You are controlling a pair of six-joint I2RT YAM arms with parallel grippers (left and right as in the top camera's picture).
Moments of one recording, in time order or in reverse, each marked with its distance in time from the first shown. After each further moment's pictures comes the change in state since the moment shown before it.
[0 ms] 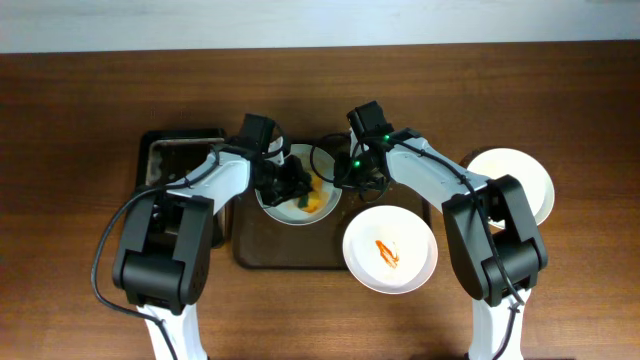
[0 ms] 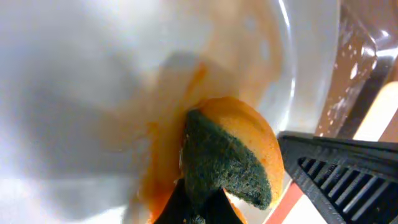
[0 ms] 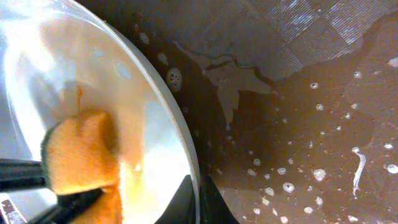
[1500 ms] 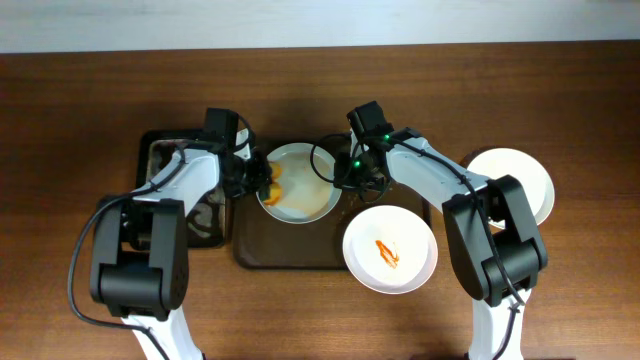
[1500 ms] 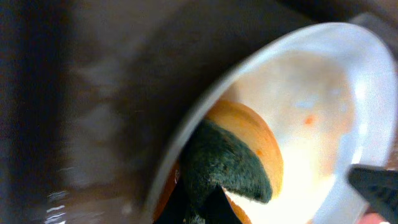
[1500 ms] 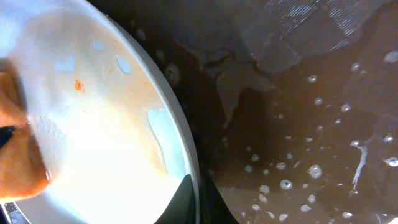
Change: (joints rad) left arm 0.128 -0.066 -0.010 -0.063 -0.214 0.213; right arm 0.000 0.000 0.001 -0.014 -0.001 0.008
